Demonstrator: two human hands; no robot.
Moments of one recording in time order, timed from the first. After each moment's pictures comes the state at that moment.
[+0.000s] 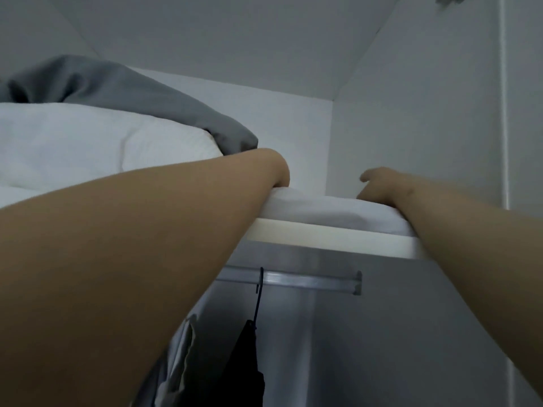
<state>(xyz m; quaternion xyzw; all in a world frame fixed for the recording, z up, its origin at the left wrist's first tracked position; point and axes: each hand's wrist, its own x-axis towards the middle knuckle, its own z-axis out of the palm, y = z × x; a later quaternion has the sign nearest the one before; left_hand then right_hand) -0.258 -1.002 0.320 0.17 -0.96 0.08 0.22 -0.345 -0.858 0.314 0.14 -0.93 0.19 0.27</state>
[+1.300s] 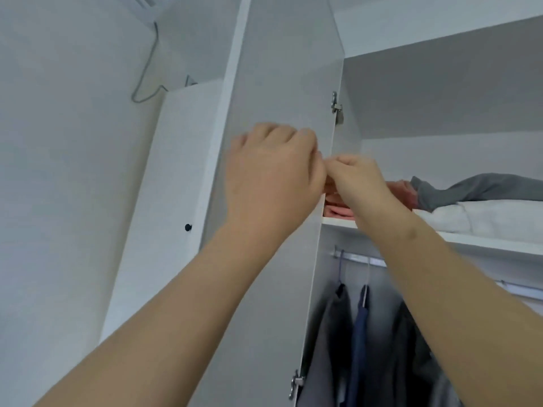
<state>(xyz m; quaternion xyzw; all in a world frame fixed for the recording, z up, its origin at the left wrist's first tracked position) 0.362 -1.233 0.204 0.17 -0.62 0.22 0.73 0.245 -1.197 0.240 0.56 -0.53 0.64 0.05</state>
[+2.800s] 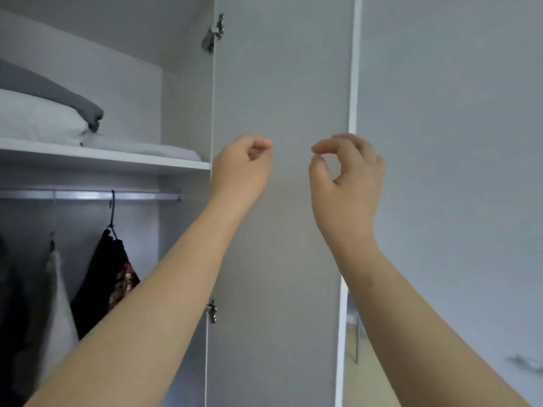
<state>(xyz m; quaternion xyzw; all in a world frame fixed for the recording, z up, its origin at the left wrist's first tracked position) 0.066 -0.769 0.170 -0.27 -0.66 -0.57 0.40 0.133 -0.669 0.139 0.08 -0.66 0.35 0.66</state>
